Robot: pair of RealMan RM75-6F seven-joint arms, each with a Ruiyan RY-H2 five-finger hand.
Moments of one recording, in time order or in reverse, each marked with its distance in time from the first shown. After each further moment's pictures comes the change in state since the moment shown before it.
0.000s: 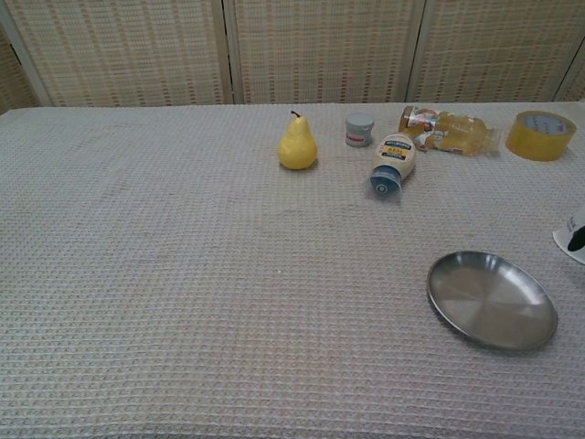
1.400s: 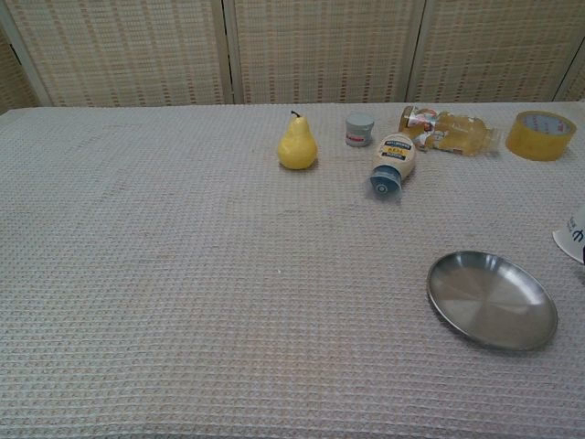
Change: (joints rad) left arm 0.012 0.011 -0.001 -0.017 -0.003 0.006 0.014; right arm 0.019 -0.136 -0.035 0.268 -0.050 0.057 0.122
